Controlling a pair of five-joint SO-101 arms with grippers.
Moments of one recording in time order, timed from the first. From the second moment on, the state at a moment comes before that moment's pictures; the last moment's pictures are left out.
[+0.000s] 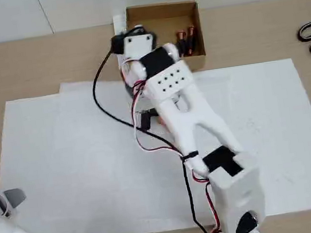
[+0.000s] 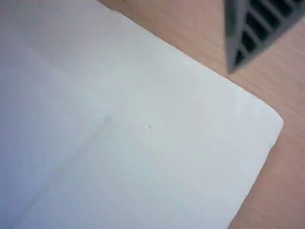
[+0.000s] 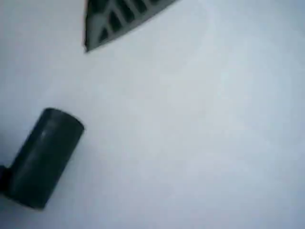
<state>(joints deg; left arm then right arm) -59.7 -46.1 27.2 99.4 -20.6 -31.4 25.5 -36.9 97.8 -17.7</state>
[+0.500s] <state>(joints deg) -59.7 -46.1 27.4 99.4 -20.6 -32.5 36.2 -36.9 86.1 -41.3</state>
